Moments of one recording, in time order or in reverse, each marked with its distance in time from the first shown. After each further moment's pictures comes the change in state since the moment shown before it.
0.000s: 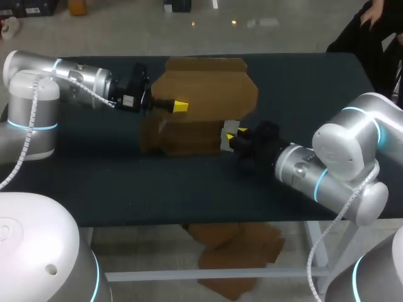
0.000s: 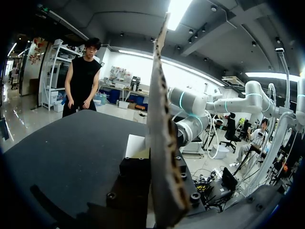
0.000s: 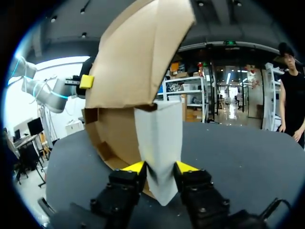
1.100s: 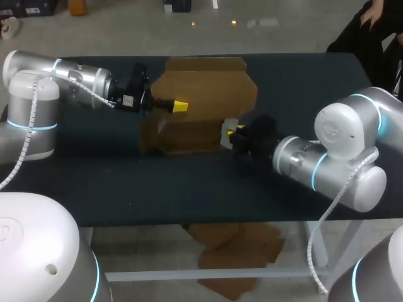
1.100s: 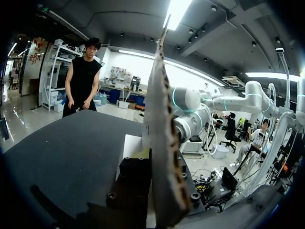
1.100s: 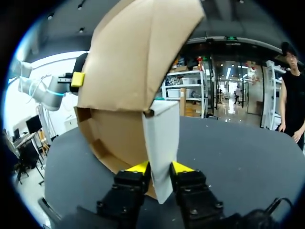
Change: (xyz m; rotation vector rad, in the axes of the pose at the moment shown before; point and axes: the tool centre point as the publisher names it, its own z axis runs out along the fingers) left arm 0.000 0.000 -0.001 0.000 -0.001 0.000; right arm -0.007 0.003 0.009 0.073 -0.006 -0.008
